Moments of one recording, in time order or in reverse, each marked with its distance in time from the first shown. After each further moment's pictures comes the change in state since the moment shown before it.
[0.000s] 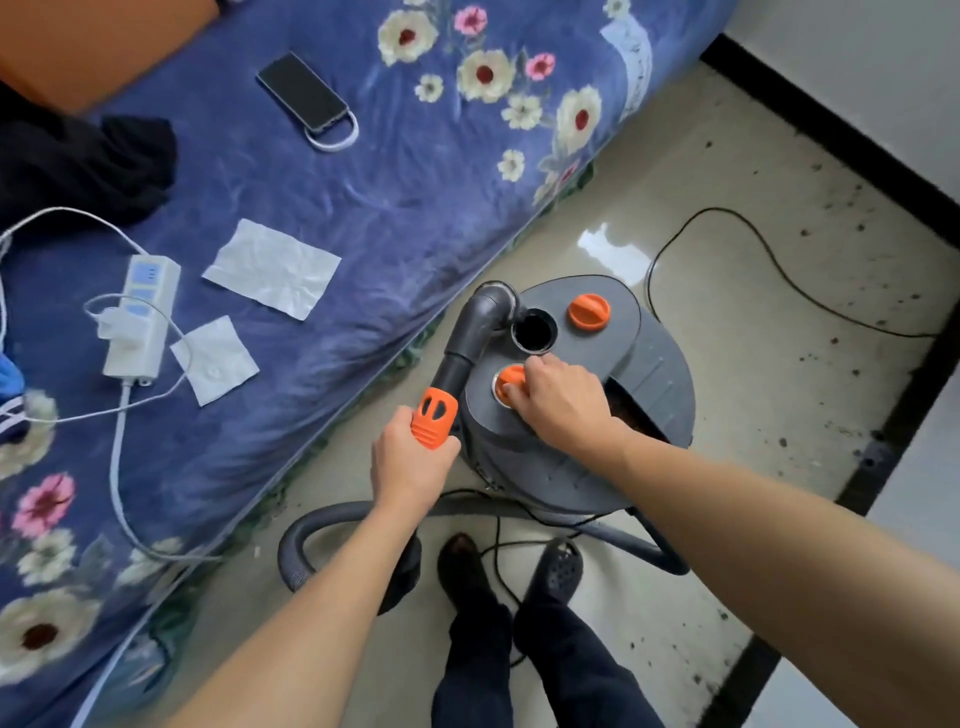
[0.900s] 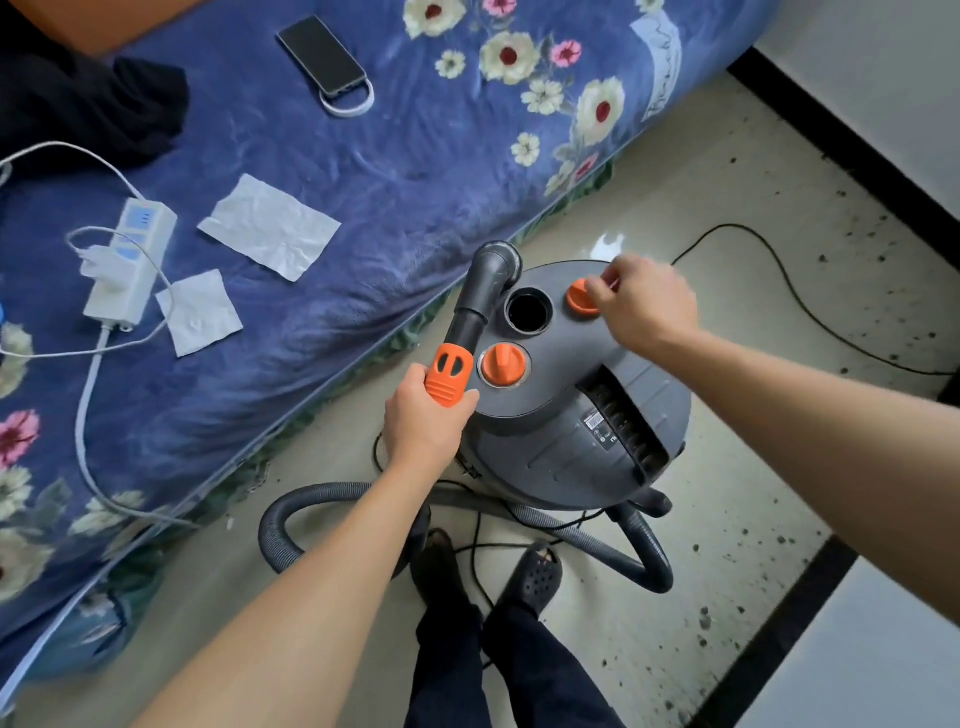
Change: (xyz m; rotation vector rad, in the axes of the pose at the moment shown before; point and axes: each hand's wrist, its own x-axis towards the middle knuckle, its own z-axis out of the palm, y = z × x) left_hand -0.005 0.022 0.042 -0.094 0.091 0.014; right_hand 0.042 0.075 -0.063 0.098 0.176 0.235
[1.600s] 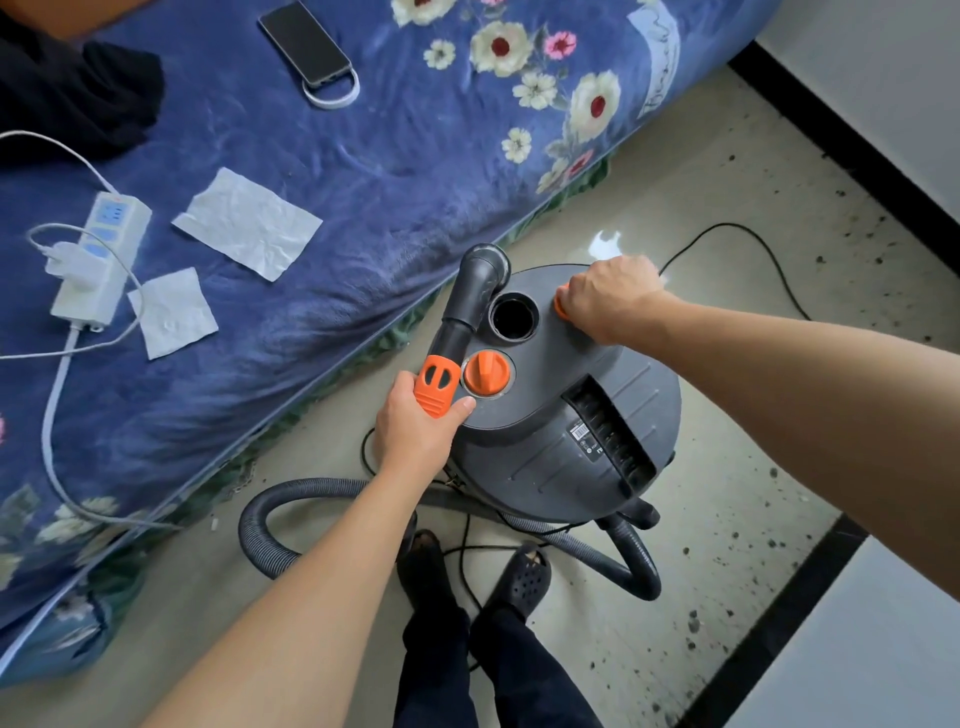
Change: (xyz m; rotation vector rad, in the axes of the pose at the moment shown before) left_hand 0.007 -0.002 0.018 0.068 -0.028 -0.069; right_hand 0.040 -0.008 0.010 -0.723 -0.204 -0.472
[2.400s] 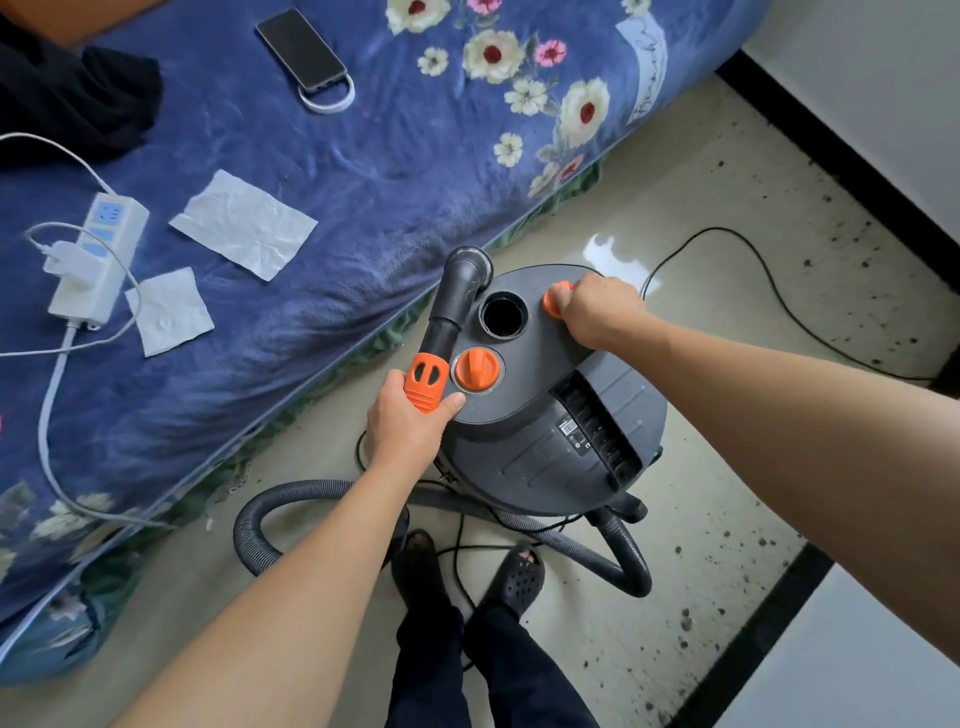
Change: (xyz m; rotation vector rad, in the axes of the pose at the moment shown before) left_hand -0.004 -0.001 -0.002 -0.029 -0.006 -0.018; right_hand -0.020 -0.003 0.008 0.634 -0.105 0.267
